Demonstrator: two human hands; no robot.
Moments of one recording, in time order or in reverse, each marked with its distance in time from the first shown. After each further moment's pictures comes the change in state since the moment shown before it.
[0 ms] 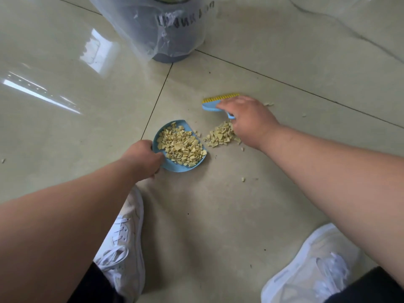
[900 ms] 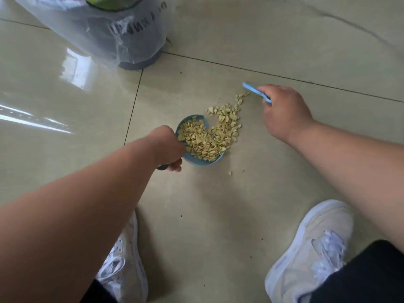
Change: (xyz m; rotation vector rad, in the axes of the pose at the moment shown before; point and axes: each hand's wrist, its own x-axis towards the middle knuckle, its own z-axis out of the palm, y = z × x) left_hand -0.015 0.116 0.025 0.072 -0.247 -0.028; right_hand -0.074 0.069 -0.041 -0.009 0.237 0.458
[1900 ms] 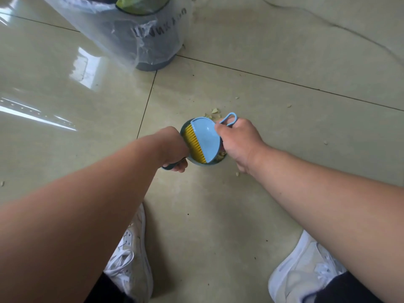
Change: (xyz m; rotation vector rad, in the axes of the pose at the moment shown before) left_hand -0.012 -0.009 -0.013 -0.061 -0.065 -0.052; right_hand -0.046 -0.128 0.042 0.857 -0.249 0.550
